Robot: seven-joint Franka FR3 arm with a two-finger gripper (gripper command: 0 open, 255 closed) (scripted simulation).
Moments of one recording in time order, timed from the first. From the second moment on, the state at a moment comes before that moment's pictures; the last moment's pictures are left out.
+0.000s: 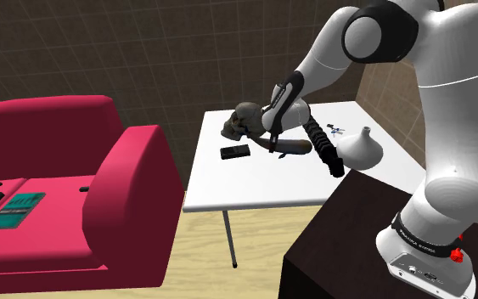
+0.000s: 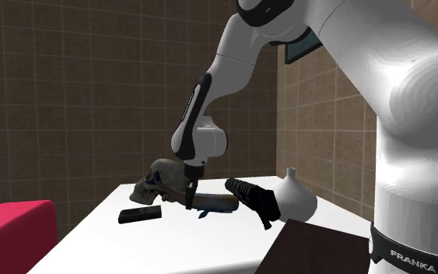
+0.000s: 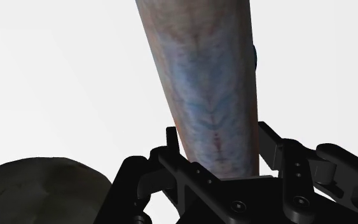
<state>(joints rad) -0.09 0.53 -0.12 -2.16 0.19 2.89 -0.93</state>
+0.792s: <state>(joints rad) -0.06 0.39 -0.17 -2.19 0.15 2.78 -0.90</state>
